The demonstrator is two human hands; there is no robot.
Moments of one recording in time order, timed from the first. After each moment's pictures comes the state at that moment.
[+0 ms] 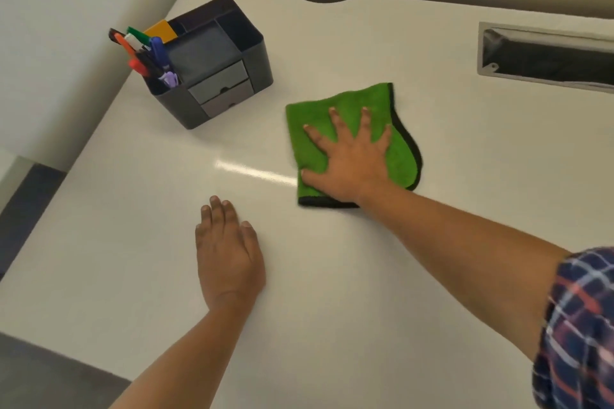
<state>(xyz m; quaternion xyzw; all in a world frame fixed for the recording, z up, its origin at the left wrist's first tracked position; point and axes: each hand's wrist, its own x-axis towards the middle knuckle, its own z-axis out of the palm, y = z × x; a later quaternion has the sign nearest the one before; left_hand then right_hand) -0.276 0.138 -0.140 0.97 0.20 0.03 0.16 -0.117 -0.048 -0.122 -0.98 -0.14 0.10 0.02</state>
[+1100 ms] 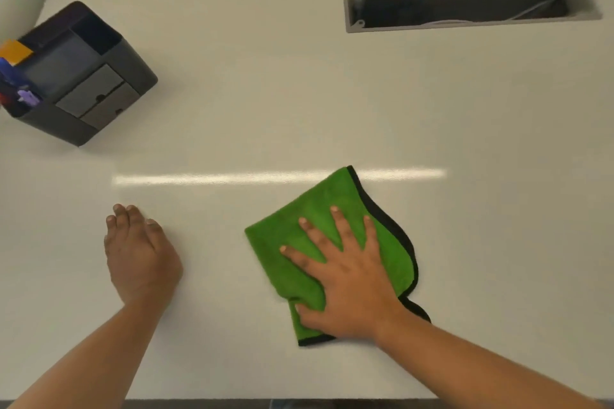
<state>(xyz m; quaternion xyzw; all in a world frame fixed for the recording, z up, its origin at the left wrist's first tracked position) -0.279 0.142 -0.145 0.97 0.20 0.04 0.15 -0.371 -0.167 -0.125 -0.98 -0.17 0.08 0.10</state>
